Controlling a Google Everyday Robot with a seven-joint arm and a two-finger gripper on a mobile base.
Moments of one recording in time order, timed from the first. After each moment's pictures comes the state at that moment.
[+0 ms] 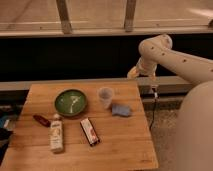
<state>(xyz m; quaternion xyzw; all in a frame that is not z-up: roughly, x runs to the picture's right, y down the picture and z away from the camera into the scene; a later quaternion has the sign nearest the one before) 0.204 -0.057 0.804 -0.14 0.15 0.73 0.66</state>
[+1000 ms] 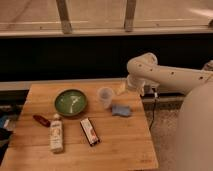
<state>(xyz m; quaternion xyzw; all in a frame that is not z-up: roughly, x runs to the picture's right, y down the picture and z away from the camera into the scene) 0.144 0.031 0.824 -0.20 0.16 0.68 0.68</state>
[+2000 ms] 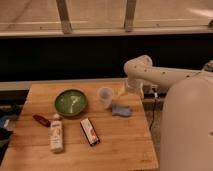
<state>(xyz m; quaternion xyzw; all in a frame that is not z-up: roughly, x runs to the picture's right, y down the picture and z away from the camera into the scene) 0.154 0.054 0.858 -0.21 0.21 0.68 0.66</state>
